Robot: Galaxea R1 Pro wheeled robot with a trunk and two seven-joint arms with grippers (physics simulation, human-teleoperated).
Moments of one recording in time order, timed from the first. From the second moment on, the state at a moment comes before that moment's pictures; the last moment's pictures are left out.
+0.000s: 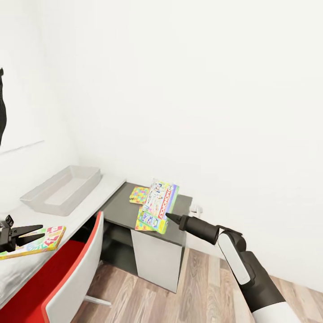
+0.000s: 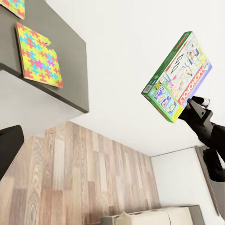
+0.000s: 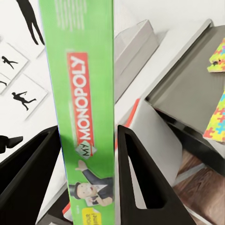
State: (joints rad) left arm -0.48 0.71 0.33 -0.88 0.25 0.98 -1.57; right arm -0.48 -0.03 0.17 -1.32 -0.66 0.66 0.50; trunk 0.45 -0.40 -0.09
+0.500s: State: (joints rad) left arm -0.48 0.71 0.33 -0.88 0.25 0.98 -1.57; right arm -0.48 -0.03 0.17 -1.34 -0.66 0.66 0.50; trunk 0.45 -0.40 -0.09
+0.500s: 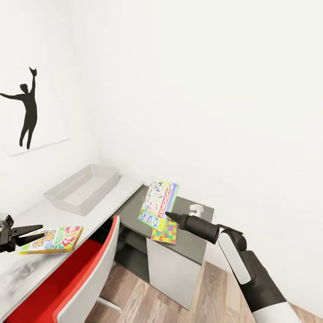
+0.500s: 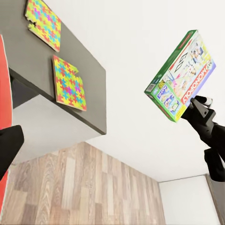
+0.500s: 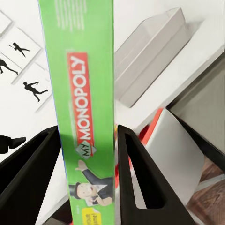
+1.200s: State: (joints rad) left arm -0.48 0.71 0.33 -0.88 0.25 0.98 -1.57; right arm -0.48 -0.03 0.17 -1.34 -0.66 0.66 0.50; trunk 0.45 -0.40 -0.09
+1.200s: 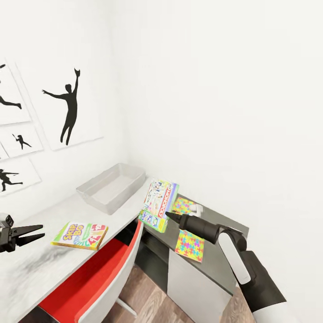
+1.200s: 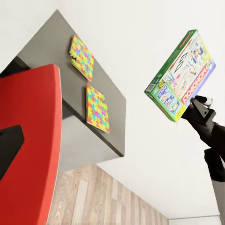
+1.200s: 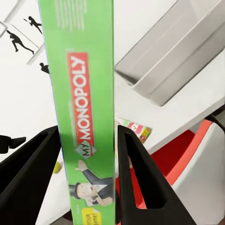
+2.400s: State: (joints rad) left arm -0.48 0.71 0.32 -0.88 0.25 0.98 -1.57; right arm -0.48 -0.04 0.17 -1.34 -0.66 0.66 0.50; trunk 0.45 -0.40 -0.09
